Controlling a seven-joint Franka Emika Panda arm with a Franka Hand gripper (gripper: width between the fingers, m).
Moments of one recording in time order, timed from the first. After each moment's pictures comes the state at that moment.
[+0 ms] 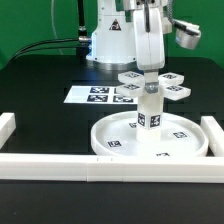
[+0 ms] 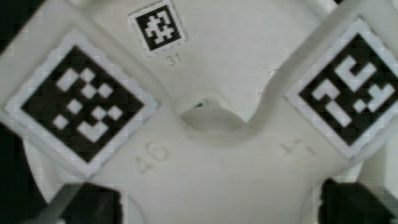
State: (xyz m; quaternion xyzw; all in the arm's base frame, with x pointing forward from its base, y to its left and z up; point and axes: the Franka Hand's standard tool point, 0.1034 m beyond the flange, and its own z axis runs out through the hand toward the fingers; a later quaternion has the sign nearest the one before) arm 0.561 0.038 0.099 -0.67 0.73 0.01 0.08
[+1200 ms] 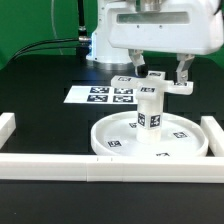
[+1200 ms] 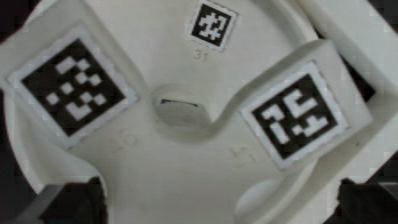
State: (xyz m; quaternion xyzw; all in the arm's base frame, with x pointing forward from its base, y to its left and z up) arm 0.571 0.050 0.116 -0.92 0.38 0.00 0.06
